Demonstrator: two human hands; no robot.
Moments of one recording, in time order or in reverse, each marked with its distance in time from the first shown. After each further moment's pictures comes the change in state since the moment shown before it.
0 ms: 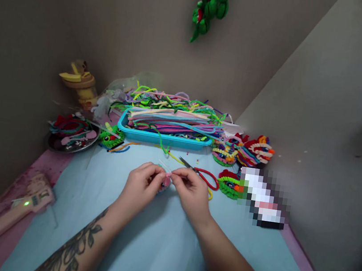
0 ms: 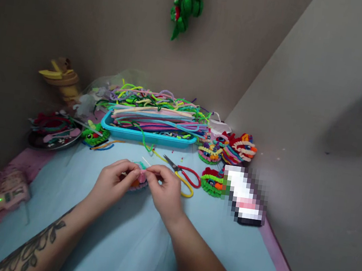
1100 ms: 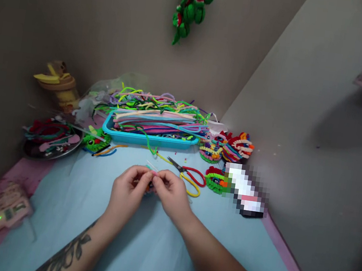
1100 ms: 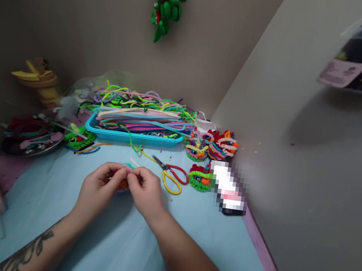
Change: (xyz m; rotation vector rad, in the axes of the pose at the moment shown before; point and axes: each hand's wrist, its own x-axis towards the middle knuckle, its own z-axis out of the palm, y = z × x) left_hand -0.007 -0.001 0.015 -0.322 0.146 -0.195; right_hand -0.005 -0.003 0.013 0.009 -0.104 0.165
